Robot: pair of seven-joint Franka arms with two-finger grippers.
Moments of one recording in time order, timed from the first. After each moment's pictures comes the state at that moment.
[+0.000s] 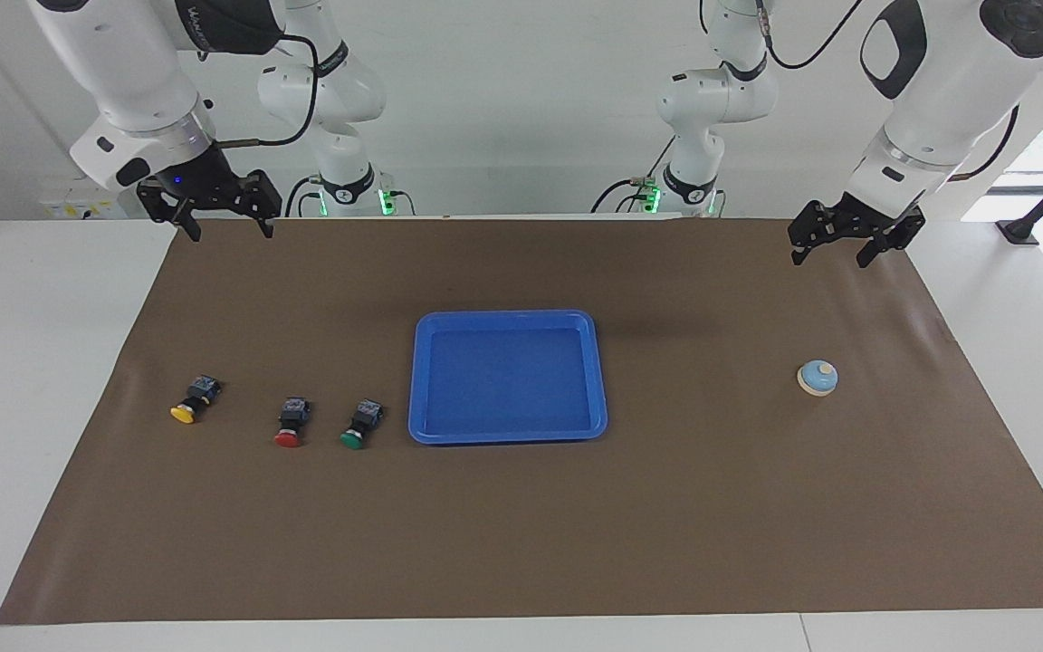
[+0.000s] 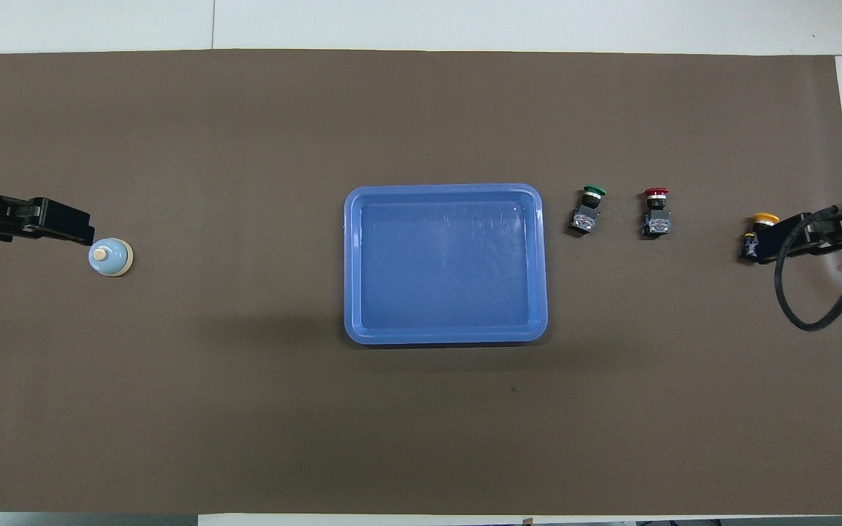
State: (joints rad) left arm 0.02 -0.01 -0.10 -1.64 -0.01 1.59 0.05; right arm -0.06 -0.02 0.08 -1.58 -0.04 1.45 -0.05
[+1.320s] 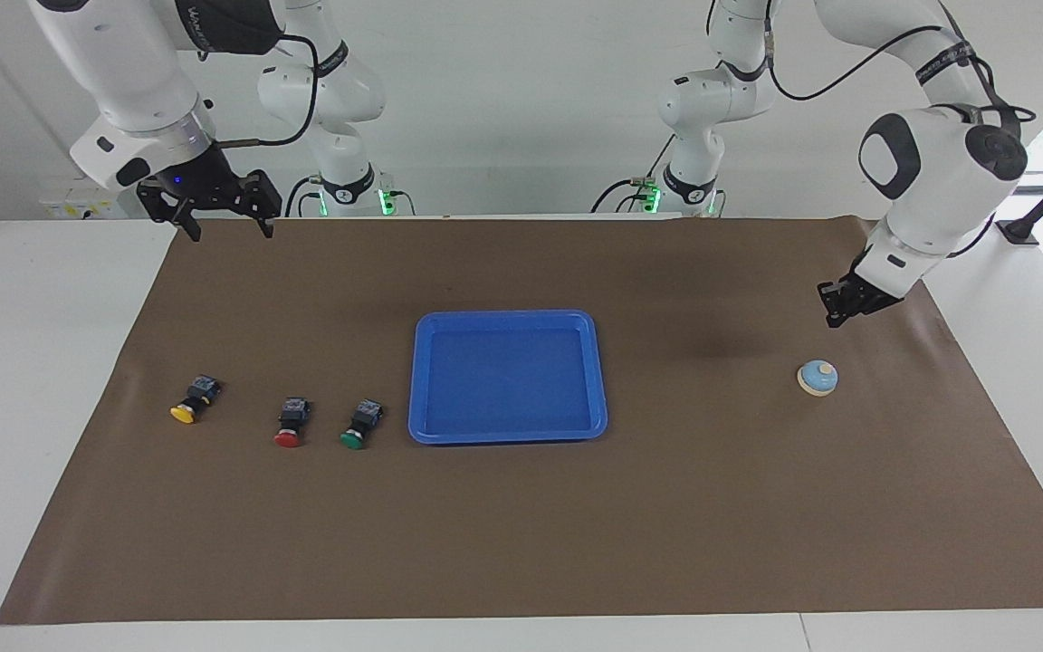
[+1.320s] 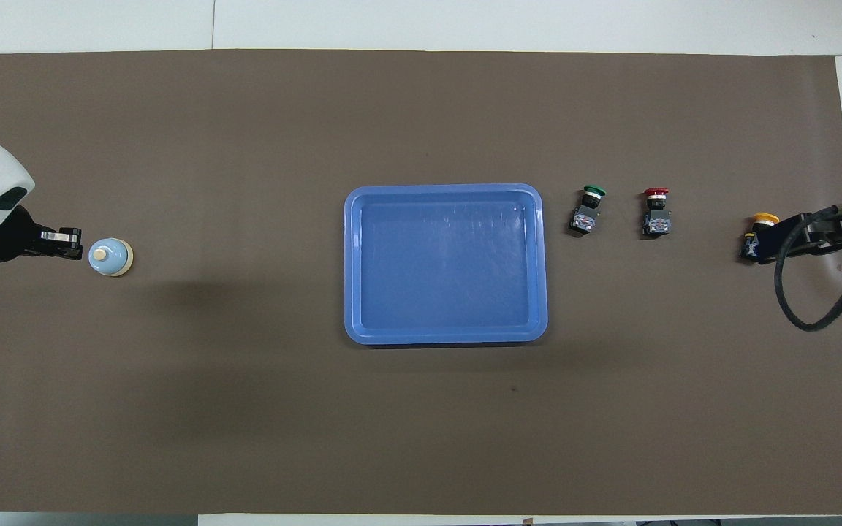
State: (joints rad) left arm 0.16 0.07 -0.09 -1.98 -0.01 2.02 0.16; right arm -0.06 -0.02 0.08 -1.58 -0.04 1.45 -0.05
